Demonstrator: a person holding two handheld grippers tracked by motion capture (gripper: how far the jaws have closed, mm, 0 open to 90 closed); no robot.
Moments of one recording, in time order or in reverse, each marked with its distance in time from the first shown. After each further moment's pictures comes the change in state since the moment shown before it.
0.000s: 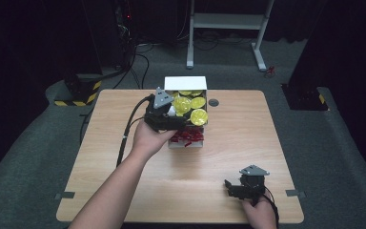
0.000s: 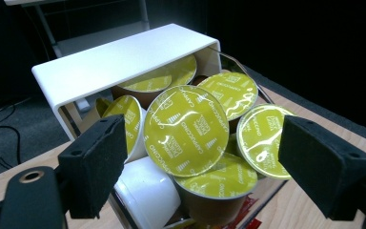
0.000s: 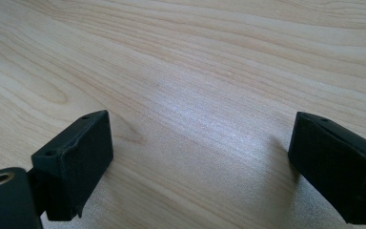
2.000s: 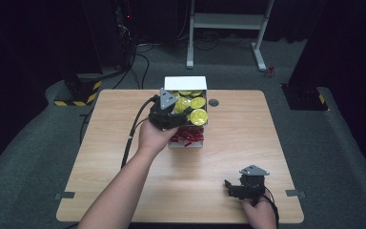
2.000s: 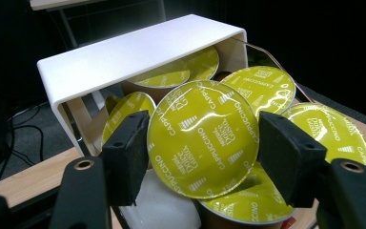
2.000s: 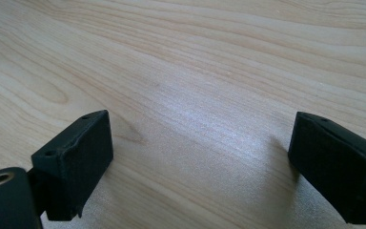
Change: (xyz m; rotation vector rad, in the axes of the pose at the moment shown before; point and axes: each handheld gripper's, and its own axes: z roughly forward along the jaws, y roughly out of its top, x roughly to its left) left arm -0.001 -0.008 0.019 -0.017 0.076 0.015; right arm 0.000 0.000 0.000 0.000 0.000 -0.001
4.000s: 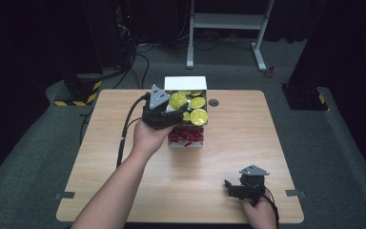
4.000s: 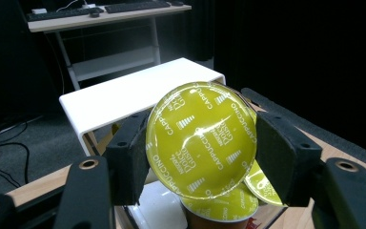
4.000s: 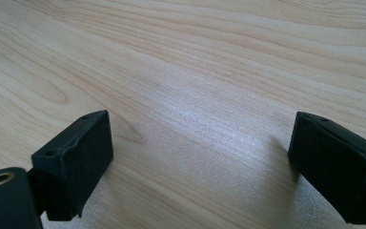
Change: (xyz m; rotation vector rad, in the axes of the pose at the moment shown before) left arm 0.003 0.015 -0.034 -0.091 -0.039 -0.031; right arm 0.000 0.000 0.000 0.001 0.000 0.000
